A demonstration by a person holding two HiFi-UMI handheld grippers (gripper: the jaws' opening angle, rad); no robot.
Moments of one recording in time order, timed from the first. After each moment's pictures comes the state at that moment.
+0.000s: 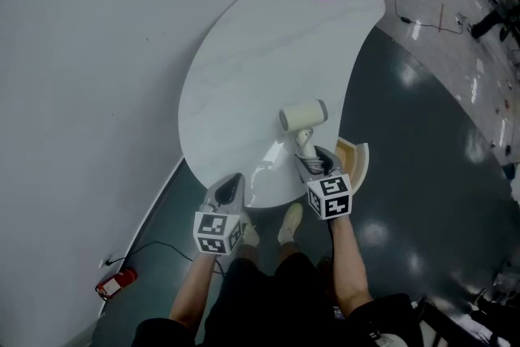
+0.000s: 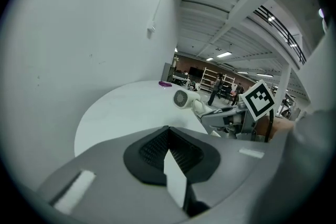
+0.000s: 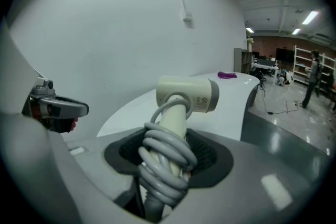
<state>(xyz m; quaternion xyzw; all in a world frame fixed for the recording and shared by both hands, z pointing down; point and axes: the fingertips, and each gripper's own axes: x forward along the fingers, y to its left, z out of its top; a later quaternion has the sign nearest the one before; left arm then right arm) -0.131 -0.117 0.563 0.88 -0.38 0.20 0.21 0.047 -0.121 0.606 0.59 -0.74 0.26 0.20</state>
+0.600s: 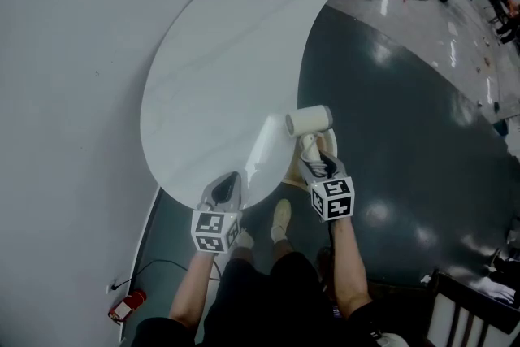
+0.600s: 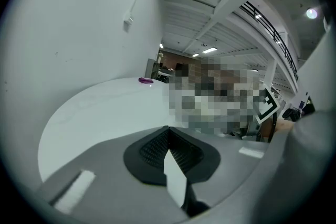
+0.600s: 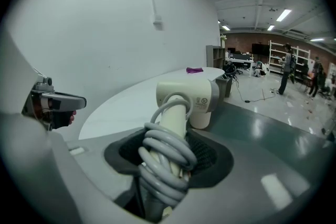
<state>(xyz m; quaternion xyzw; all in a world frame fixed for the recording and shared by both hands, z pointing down) -0.013 -0.094 0.563 0.91 -0.30 0.21 0.20 0.178 -0.042 0.617 0.66 -0.66 0.30 0.19</state>
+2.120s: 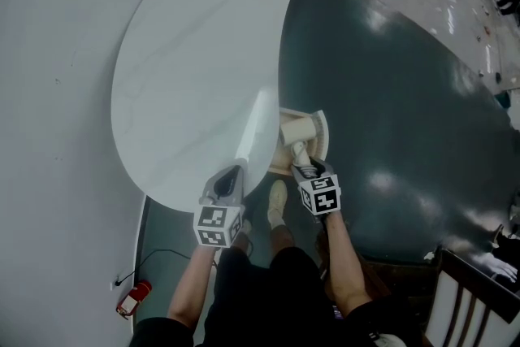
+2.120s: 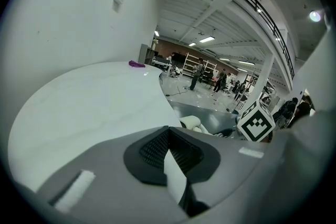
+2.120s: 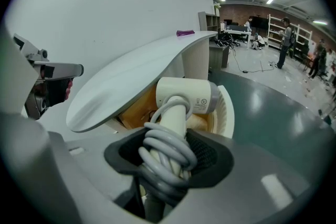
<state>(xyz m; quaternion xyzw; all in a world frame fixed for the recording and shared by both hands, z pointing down) 0.057 -0.076 0.641 0.90 -0.26 0.27 0.22 0.201 0.019 0.763 0.62 -0.62 0.42 0.24</state>
